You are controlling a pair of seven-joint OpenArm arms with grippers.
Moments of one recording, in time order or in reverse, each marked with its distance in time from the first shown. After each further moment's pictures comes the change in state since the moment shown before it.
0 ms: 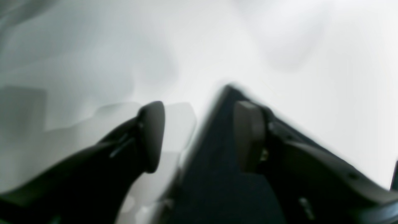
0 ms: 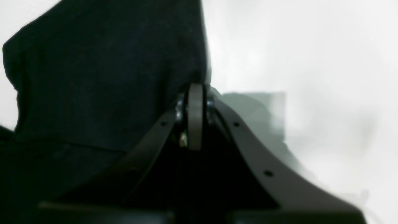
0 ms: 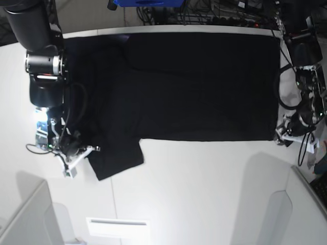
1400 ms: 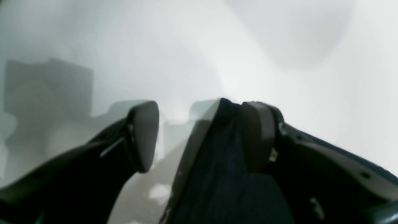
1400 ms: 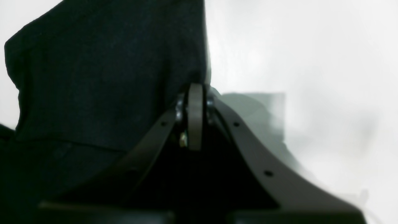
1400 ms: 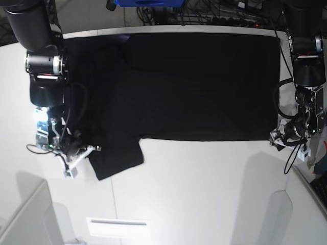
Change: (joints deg) left arm -8.8 -4.0 15.2 -13.7 -0.1 1.9 -1.8; right arm 0.0 0.0 -0.3 0.2 0.0 0.0 0.0
